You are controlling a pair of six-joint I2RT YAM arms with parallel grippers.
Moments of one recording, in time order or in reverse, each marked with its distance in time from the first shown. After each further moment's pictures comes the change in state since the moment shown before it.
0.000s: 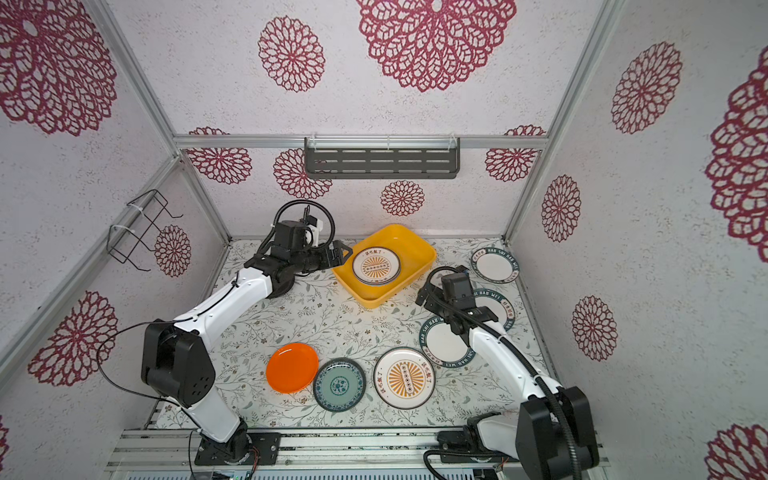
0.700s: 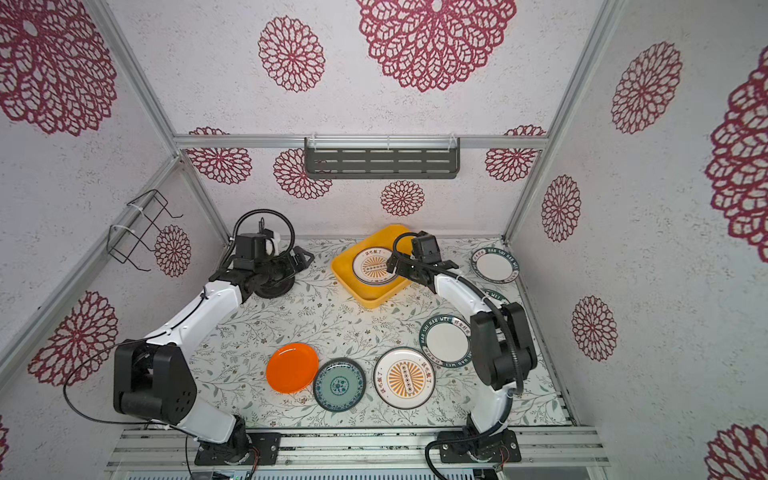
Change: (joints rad) left arm 0.224 -0.138 -0.216 0.010 0.043 -0.037; right arm 0.082 0.534 0.483 0.066 -0.121 -0.096
